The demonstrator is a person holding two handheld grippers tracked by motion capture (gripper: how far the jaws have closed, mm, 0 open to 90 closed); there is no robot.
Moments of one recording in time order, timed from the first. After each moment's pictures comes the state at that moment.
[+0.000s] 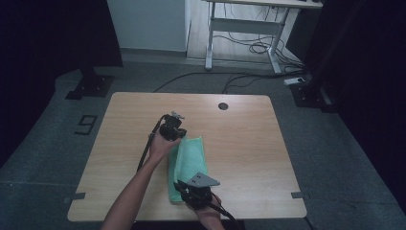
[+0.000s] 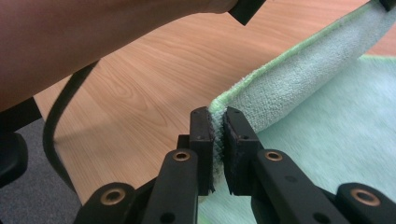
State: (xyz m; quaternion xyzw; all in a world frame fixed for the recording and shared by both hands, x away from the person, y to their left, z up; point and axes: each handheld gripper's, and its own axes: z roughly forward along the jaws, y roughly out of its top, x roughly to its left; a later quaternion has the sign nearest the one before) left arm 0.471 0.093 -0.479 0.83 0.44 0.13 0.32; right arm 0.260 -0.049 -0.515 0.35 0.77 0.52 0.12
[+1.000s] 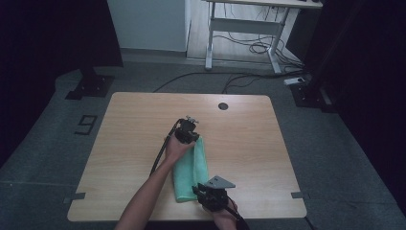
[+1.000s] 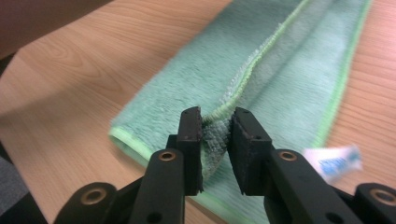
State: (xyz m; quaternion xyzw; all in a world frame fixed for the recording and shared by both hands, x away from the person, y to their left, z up) left arm 0.482 0.048 -0.508 0.83 0.44 0.12 0.31; right arm 0.262 -0.098 -0.542 0.41 0.77 0.46 0.13
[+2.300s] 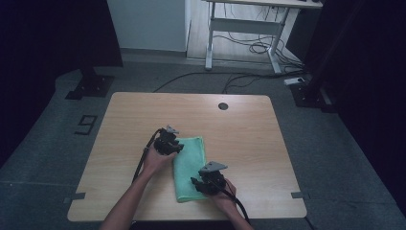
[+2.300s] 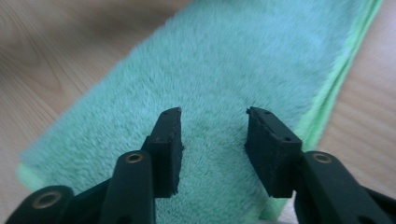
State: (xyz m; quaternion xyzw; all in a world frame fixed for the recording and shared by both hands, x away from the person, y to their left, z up) left arm 0.437 0.118 -0.517 0.84 0.42 0.12 0.32; right arm 0.315 -0.090 -0.542 0.38 0.82 0.40 0.13
